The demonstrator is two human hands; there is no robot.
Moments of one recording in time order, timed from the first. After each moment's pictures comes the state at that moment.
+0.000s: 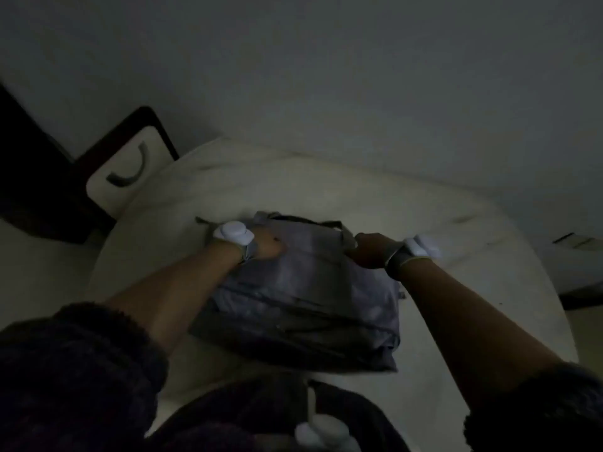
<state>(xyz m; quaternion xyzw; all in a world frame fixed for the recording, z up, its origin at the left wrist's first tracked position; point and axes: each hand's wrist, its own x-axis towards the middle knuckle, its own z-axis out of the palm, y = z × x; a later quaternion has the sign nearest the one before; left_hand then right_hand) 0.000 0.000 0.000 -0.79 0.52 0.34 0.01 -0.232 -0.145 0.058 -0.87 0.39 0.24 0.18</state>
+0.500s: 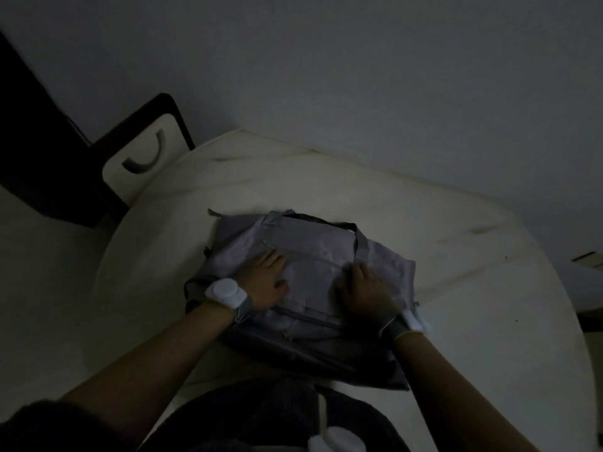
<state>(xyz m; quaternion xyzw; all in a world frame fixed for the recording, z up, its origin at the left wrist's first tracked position) -0.050 0.076 -0.022 -0.79 0.55 0.24 -0.08 -0.261 -0.075 -0.018 -0.90 0.40 0.08 0.16</state>
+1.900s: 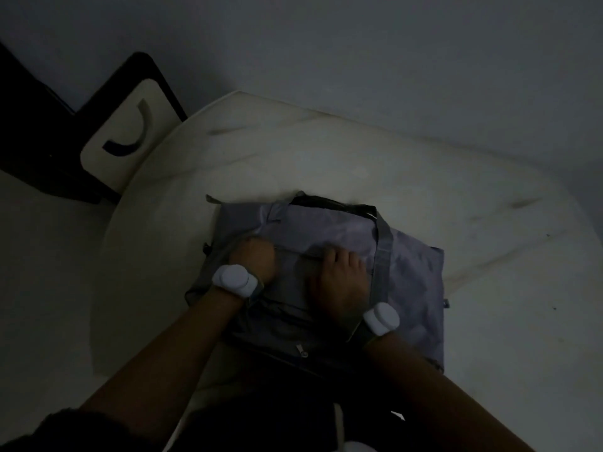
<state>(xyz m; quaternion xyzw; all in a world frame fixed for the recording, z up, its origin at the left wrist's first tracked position) 0.002 0.037 -0.045 -0.87 0.43 0.26 -0.03 -0.170 -0.034 -0.029 -0.91 0.42 0.03 0.06</state>
